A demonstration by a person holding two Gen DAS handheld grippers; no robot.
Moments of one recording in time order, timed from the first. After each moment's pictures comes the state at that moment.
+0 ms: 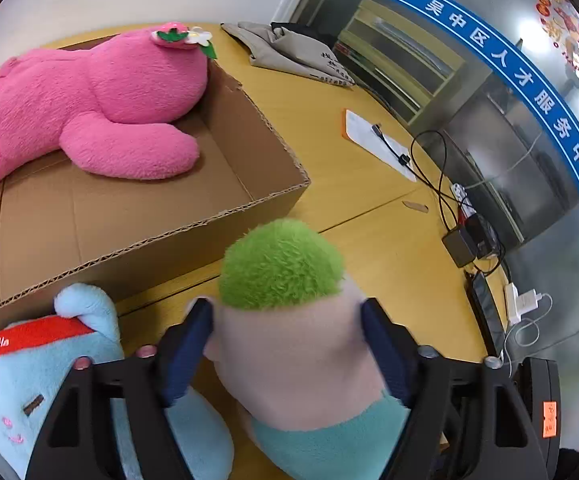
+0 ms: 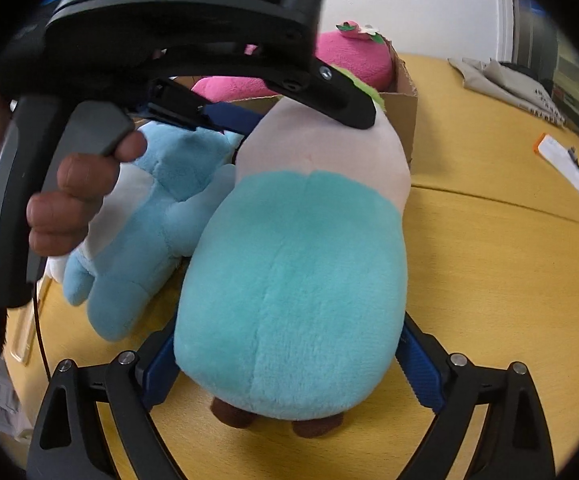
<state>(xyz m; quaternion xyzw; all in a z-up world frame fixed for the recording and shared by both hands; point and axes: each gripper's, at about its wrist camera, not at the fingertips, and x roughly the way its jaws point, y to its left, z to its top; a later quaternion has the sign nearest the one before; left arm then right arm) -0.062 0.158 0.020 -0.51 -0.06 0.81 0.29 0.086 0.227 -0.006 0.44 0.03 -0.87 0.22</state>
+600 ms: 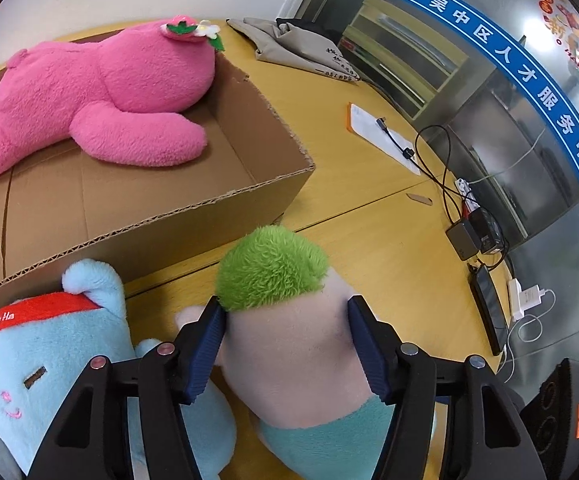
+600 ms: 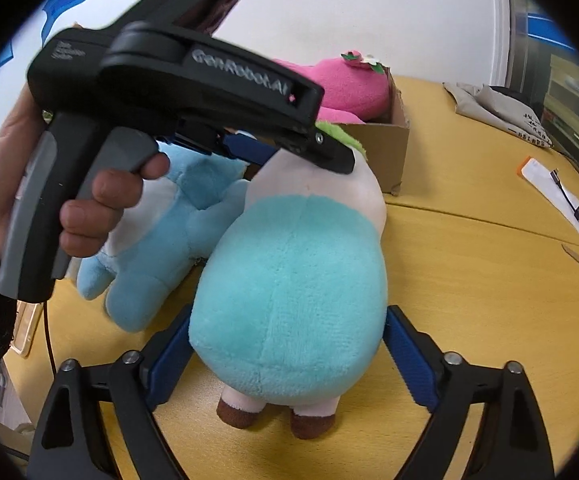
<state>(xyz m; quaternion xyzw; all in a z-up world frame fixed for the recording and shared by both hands) -0.050 0.154 0.021 -0.51 -0.06 0.81 0.28 0.111 0.227 0.012 0.41 0.04 -0.89 0.21</state>
